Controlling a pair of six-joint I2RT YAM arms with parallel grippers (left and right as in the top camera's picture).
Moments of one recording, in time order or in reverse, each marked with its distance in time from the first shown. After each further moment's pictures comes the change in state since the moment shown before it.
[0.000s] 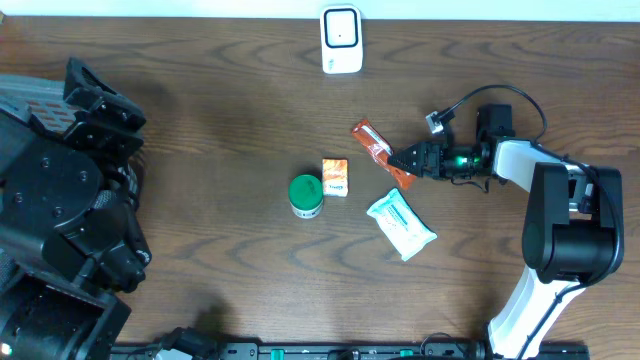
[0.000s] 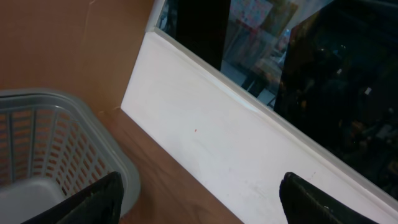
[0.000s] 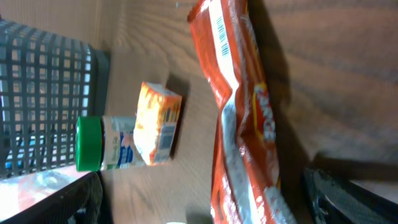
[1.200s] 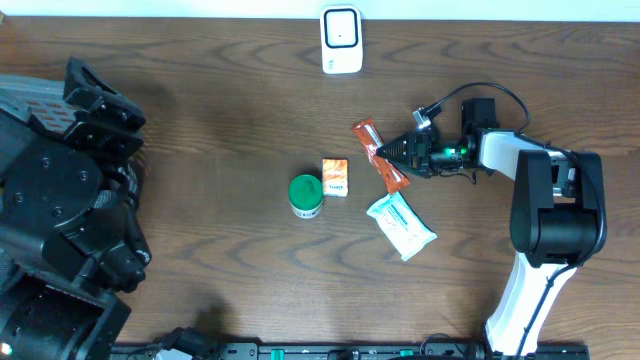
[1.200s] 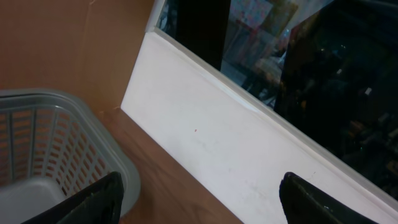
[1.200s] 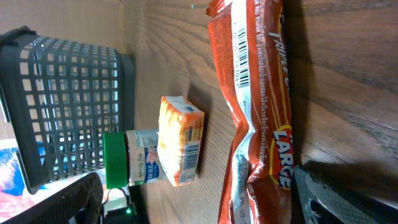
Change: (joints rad) left arm 0.000 0.000 0.000 0.000 0.000 0.000; right arm 0.051 0.127 0.087 0.019 -0.081 0.150
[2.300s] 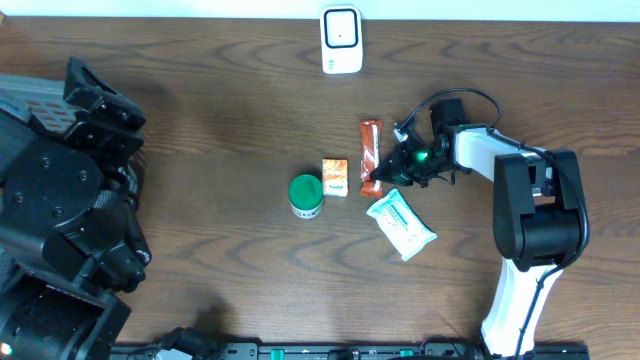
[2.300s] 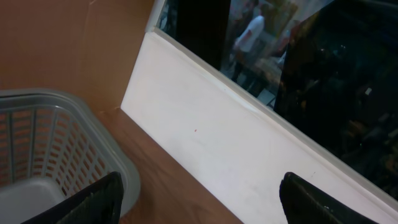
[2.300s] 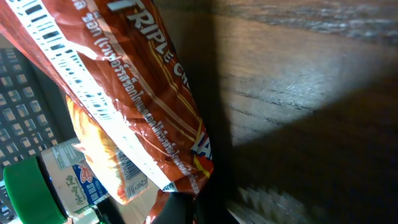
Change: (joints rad) left arm 0.000 0.000 0.000 0.000 0.000 0.000; right arm 0.130 -0.010 0.030 -0.143 0.325 0.152
